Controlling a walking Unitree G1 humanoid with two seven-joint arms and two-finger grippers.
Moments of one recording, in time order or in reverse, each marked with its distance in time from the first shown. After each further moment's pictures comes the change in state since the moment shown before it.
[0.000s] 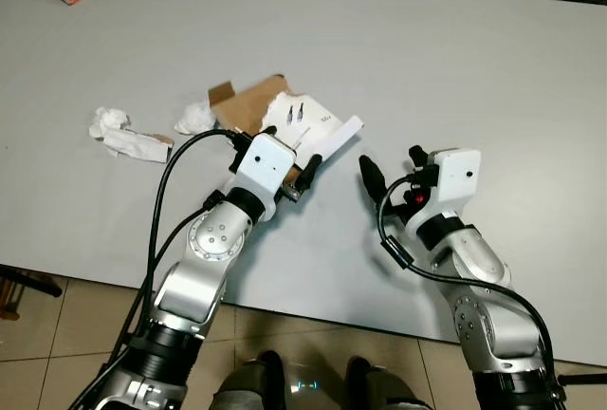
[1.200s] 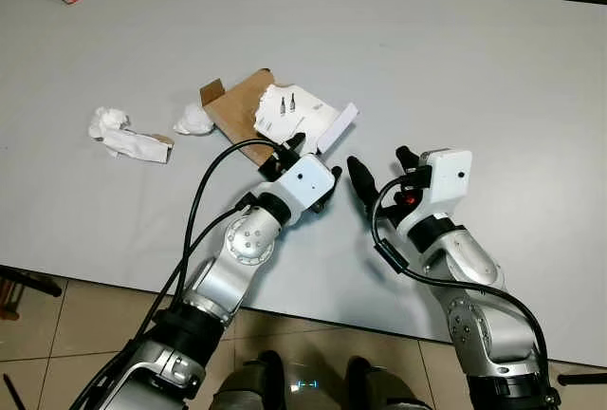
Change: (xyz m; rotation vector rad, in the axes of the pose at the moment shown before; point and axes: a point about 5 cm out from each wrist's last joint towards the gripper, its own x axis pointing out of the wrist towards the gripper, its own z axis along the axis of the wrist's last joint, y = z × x) left arm 0.022 -0.029 -0.015 0.254 -0.019 -0.082; right arm 0.001 0.013 0.002 0.047 -0.005 0.051
